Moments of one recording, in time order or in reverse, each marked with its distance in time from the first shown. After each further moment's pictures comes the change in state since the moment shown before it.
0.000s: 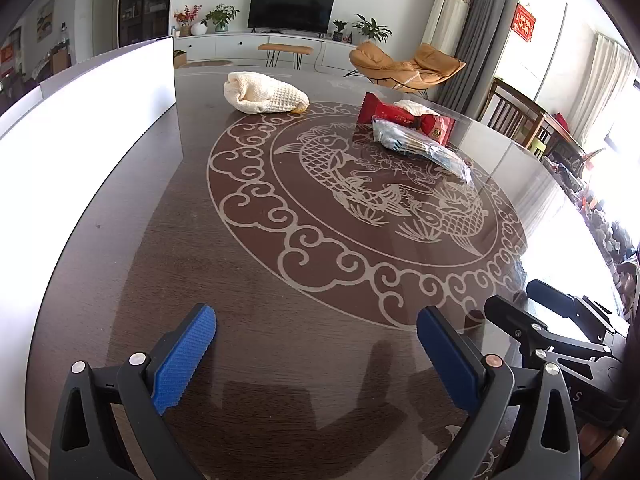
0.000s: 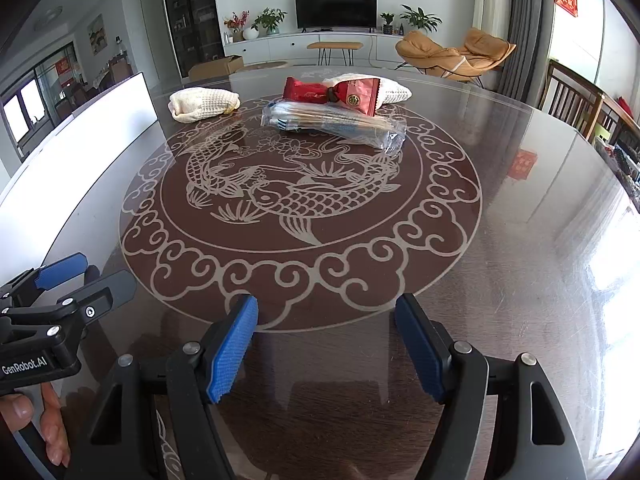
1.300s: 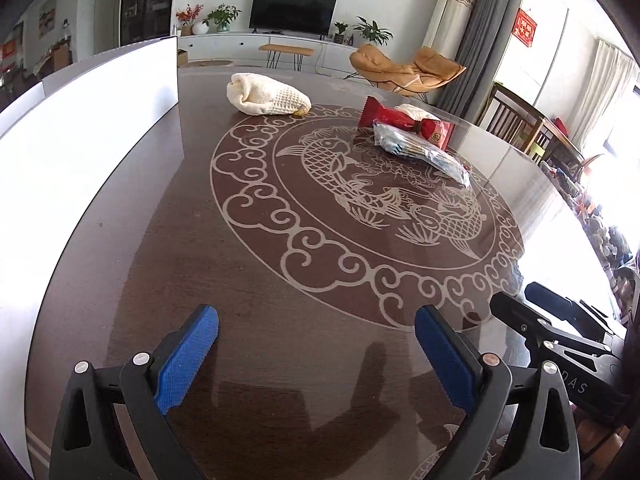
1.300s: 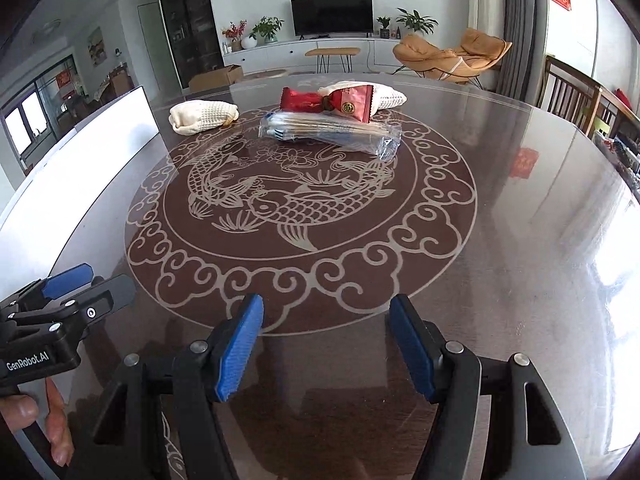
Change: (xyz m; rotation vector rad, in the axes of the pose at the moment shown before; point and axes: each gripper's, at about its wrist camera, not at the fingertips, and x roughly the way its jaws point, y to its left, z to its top) left arm -0.001 0.003 0.000 -0.017 -0.013 -0.010; right arm -0.002 -0.006 0.000 0.027 -0.022 0.024
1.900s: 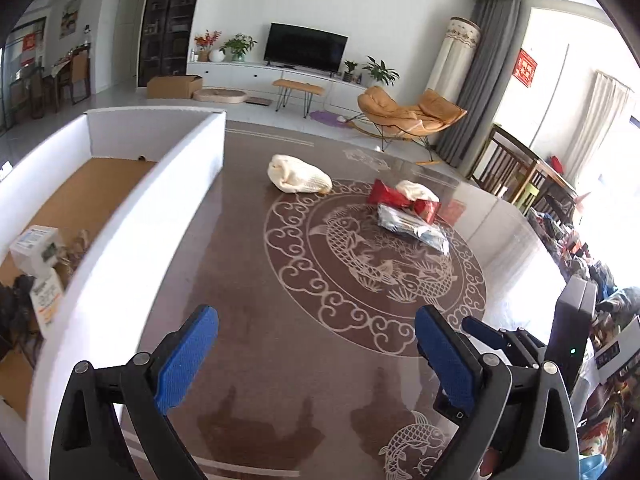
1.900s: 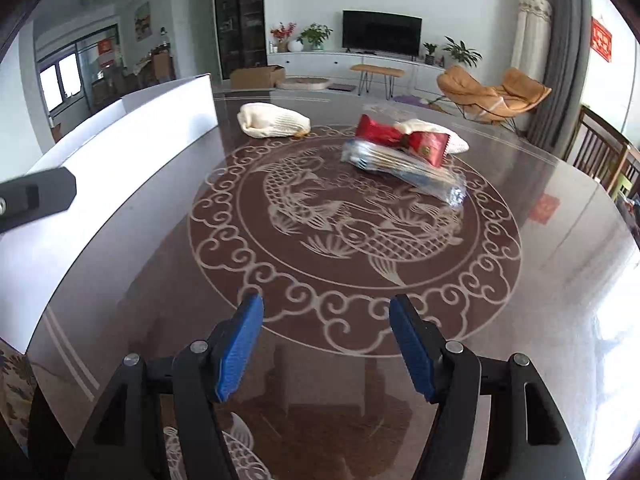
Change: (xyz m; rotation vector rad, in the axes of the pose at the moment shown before) left arm -0.068 0.014 0.024 -0.021 -0.066 -0.028; right arm -0.011 0.051 0.006 -0.136 -0.037 0.021
